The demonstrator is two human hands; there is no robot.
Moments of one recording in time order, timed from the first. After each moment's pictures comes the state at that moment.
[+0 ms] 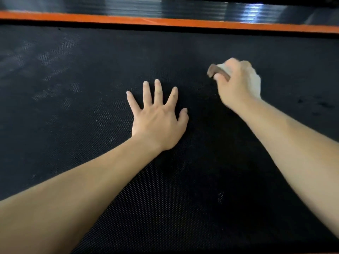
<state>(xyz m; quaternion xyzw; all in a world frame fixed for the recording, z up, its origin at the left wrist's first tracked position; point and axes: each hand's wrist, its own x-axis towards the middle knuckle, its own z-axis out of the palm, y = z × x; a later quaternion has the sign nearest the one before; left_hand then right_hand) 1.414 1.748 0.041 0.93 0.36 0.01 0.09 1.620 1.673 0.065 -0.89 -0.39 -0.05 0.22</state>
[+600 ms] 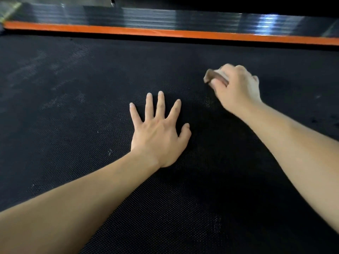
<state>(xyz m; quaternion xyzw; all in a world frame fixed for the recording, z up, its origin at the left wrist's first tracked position) 1.417 1.749 0.043 0.92 0.37 0.00 0.08 1.651 1.706 0.058 -0.86 -0.46 -0.05 0.22</state>
